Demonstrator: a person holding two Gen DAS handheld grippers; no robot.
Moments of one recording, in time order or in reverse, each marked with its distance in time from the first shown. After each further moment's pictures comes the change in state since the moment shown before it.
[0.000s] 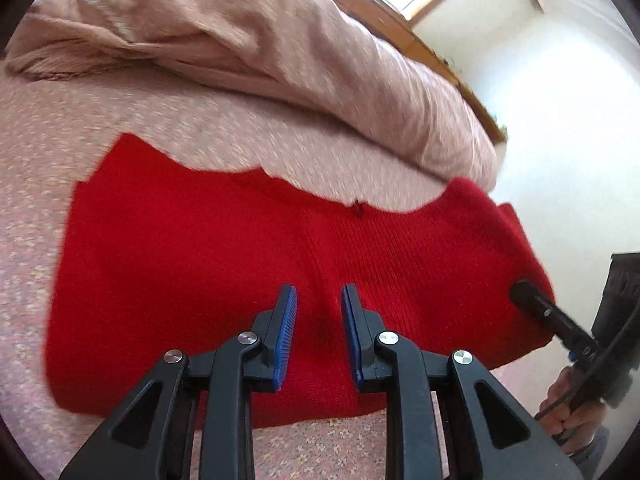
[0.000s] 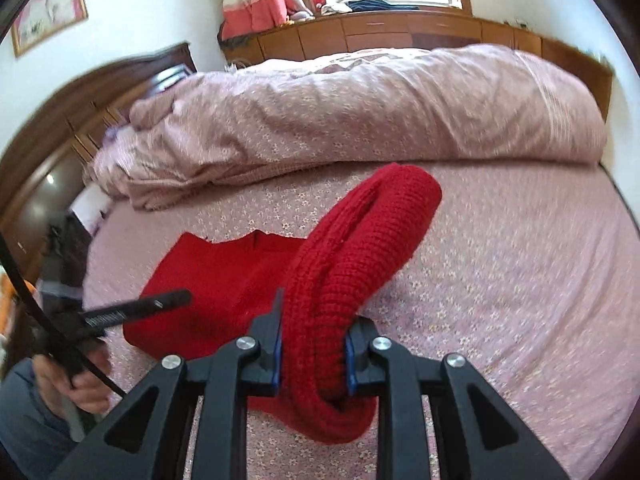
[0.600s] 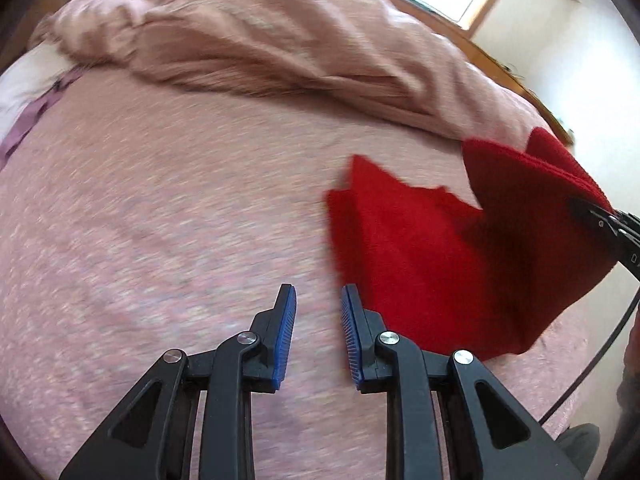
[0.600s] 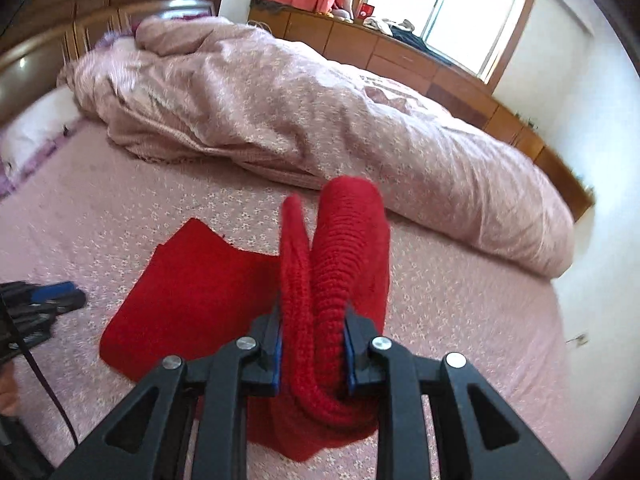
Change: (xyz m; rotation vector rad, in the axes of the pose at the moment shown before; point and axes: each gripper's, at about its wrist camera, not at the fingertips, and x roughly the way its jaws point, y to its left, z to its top) left arm -0.104 0.148 -0.022 0.017 -0.063 0.323; right arm 0.059 0.201 0.020 -0.353 0.038 -0.347
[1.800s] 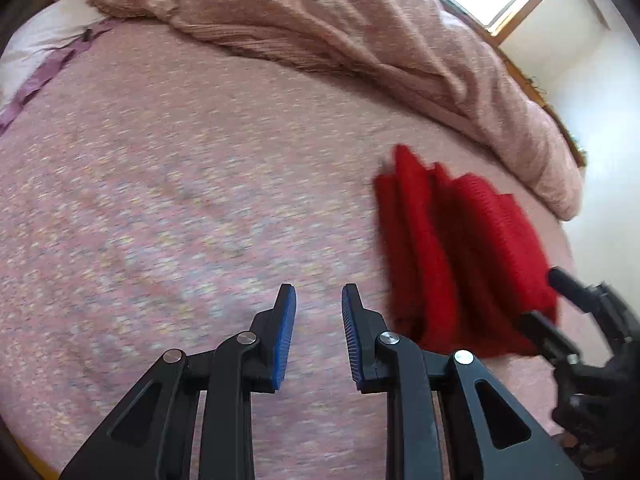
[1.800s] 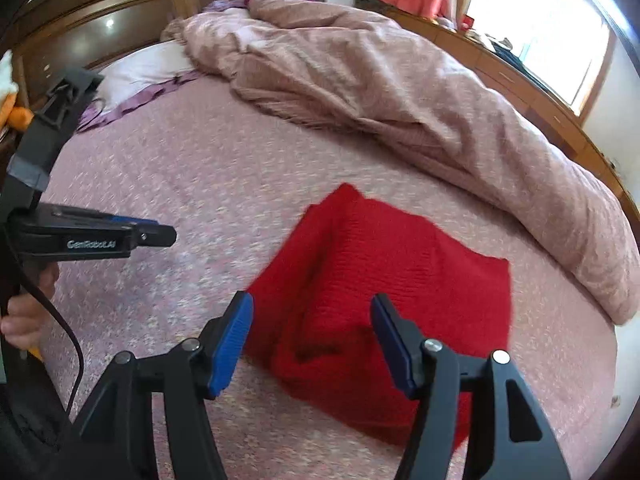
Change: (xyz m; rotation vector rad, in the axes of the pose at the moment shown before) left arm 0.002 0.026 0.003 -0.097 0.067 -0.041; right arm 0.009 0.093 -0.048 -0.159 -0.009 0.297
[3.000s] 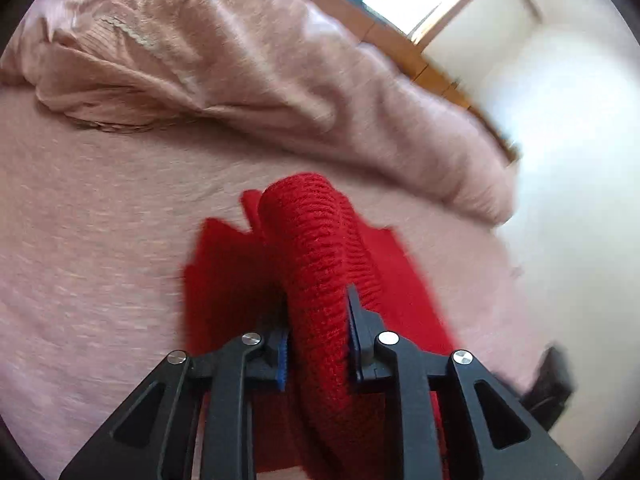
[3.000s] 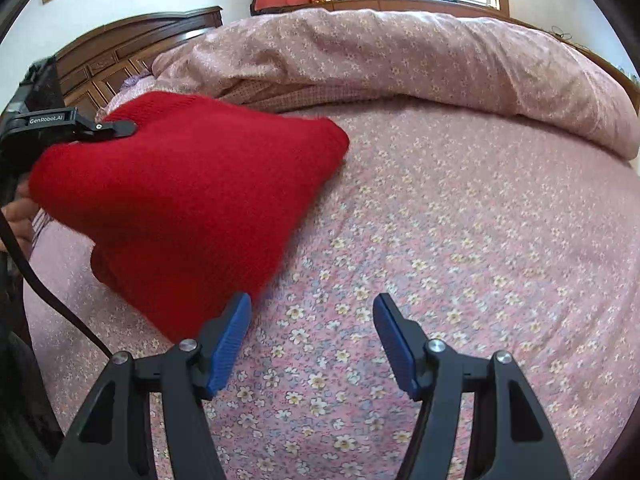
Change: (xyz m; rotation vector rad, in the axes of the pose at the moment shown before) left arm 0.039 -0.119 0.062 0.142 -0.047 -0.170; right arm 0.015 -0.191 -0.158 0.388 -0.080 0.098
